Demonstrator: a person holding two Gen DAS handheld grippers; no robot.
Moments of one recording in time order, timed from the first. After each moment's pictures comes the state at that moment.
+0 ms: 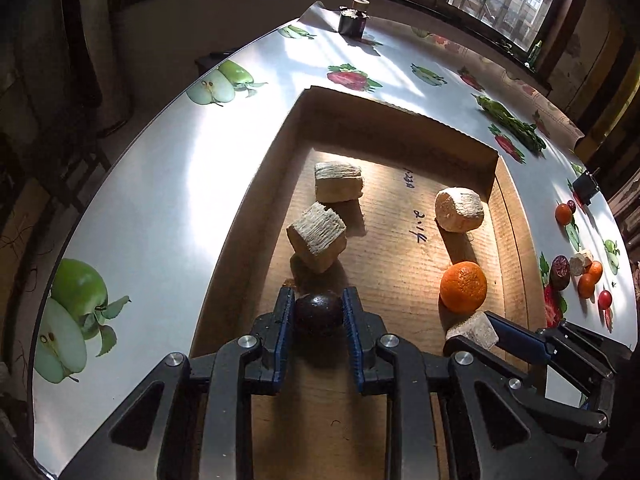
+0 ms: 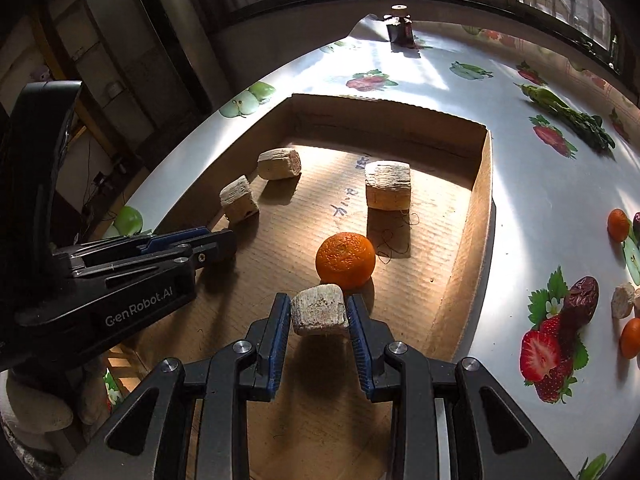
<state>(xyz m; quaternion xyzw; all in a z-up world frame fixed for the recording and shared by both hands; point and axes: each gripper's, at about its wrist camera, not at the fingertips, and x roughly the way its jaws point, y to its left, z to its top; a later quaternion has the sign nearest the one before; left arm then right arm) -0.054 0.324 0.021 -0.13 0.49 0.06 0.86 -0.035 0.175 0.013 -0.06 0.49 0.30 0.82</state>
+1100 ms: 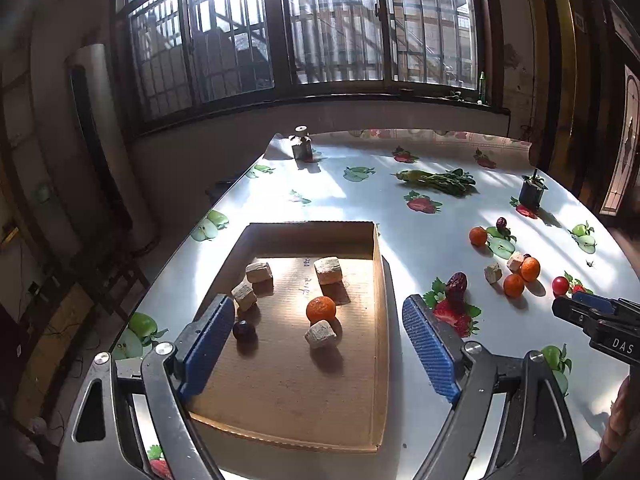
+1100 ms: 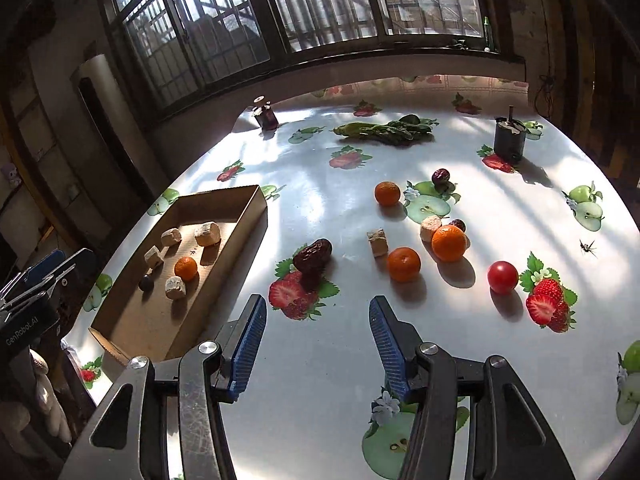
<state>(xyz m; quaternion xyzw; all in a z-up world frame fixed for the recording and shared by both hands) -0.145 0.172 0.135 0.01 0.32 0.09 0.94 -0.090 -0.075 0.079 0.06 0.39 0.17 0.90</state>
